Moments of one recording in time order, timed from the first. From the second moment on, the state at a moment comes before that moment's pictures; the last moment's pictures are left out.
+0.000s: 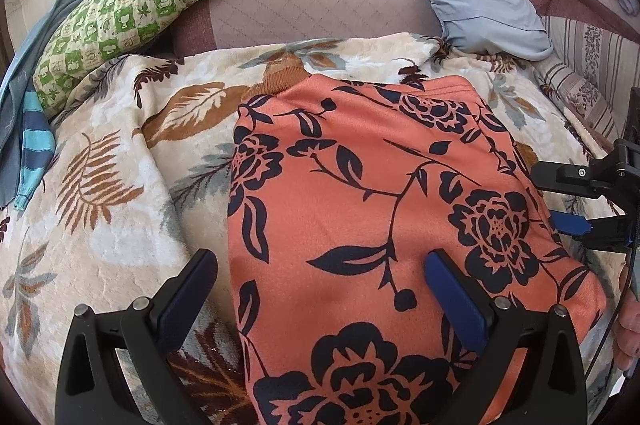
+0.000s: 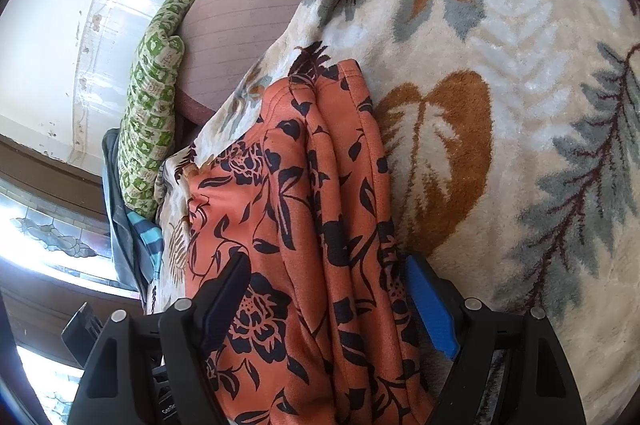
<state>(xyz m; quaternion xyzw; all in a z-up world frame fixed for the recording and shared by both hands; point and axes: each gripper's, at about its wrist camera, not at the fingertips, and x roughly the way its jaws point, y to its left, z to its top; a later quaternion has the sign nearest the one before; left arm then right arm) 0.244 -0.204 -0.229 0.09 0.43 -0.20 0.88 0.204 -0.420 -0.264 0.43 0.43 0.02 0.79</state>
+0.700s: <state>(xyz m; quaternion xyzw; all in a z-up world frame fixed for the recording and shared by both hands) 0.257 -0.184 -0.226 -0.01 0.49 -0.25 0.83 0.210 -0.415 -0.271 0.43 0.44 0.02 0.79</state>
